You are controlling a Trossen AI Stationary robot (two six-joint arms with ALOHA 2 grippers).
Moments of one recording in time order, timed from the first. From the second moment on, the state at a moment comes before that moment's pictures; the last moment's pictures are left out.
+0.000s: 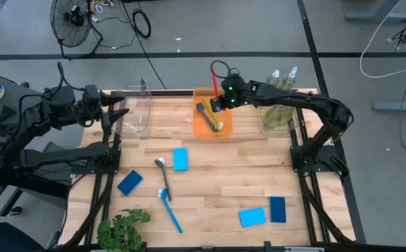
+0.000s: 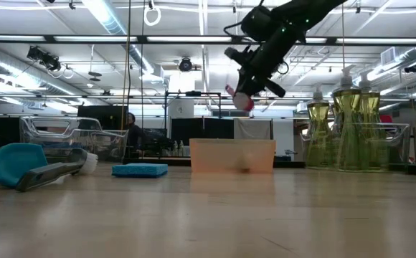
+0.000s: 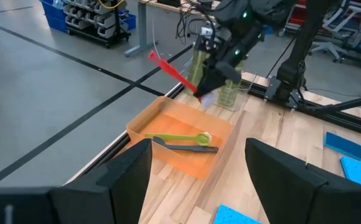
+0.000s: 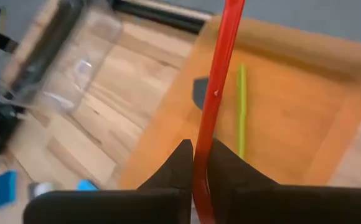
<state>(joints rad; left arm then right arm) 0.40 0.62 1.20 -0.89 -0.09 -0.12 -0.46 1.64 1.30 -0.46 0.02 0.65</state>
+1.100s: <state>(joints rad) 0.40 0.62 1.20 -0.89 -0.09 -0.12 -0.47 1.83 1.30 -0.56 0.02 0.59</state>
